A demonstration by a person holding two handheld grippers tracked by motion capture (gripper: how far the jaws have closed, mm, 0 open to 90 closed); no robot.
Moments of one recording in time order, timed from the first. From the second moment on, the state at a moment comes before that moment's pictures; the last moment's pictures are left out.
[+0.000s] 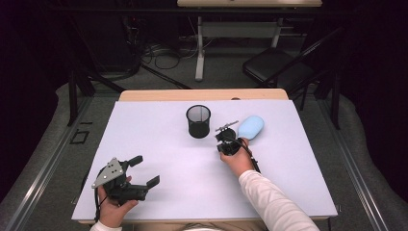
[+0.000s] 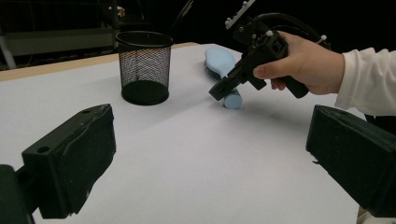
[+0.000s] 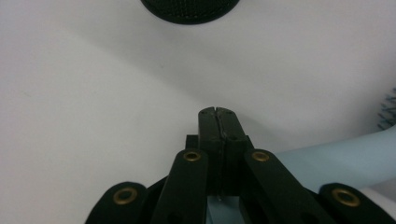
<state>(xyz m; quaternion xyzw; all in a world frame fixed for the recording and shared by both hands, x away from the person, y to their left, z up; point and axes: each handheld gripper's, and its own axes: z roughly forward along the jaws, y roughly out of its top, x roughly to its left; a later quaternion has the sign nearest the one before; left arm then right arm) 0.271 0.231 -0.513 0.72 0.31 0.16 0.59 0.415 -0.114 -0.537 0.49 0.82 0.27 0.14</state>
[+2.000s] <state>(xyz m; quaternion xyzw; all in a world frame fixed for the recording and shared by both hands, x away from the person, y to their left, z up) 0.270 0.229 -0.513 0.73 0.31 0.16 0.59 0.353 -0.201 -0.531 0.50 0.80 0.29 0.15</state>
